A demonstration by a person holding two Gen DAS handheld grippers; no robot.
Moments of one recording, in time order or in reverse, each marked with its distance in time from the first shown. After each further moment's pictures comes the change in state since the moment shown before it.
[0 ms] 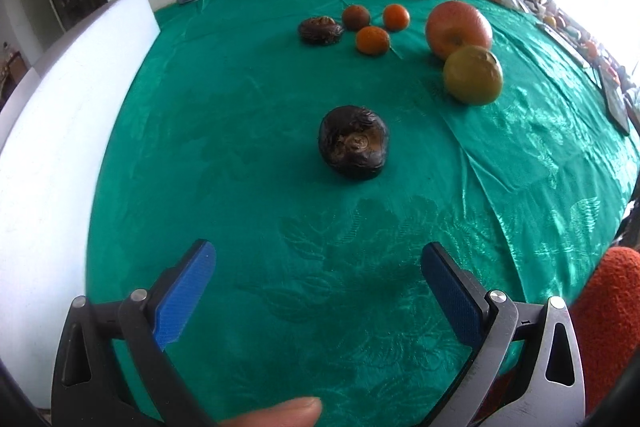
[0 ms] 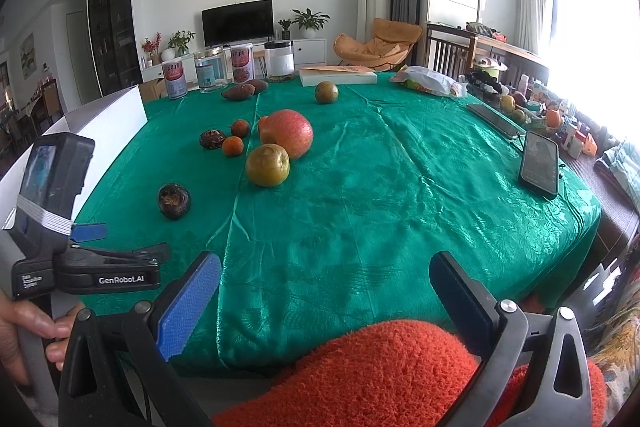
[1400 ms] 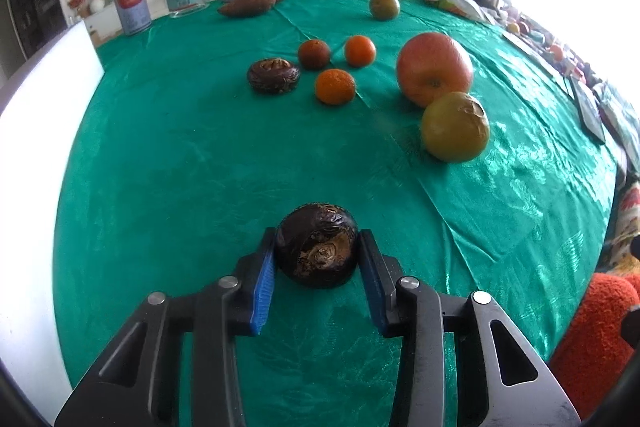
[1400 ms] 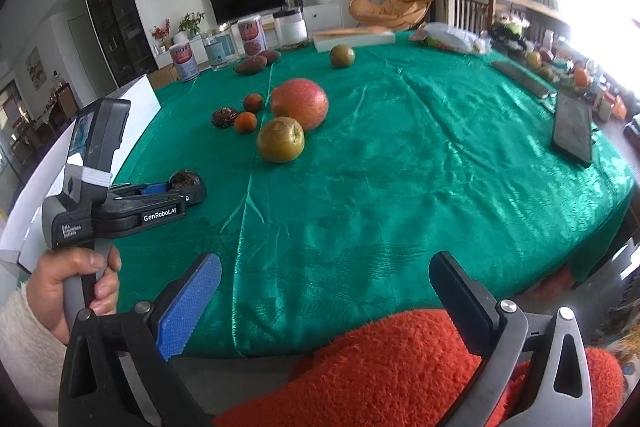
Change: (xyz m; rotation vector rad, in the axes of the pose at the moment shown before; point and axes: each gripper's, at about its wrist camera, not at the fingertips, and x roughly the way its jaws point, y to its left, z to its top) left arm 0.015 0.003 0.044 0.065 -0.076 -0.158; right arm 0.048 -0.009 0.024 0.053 0.230 0.159
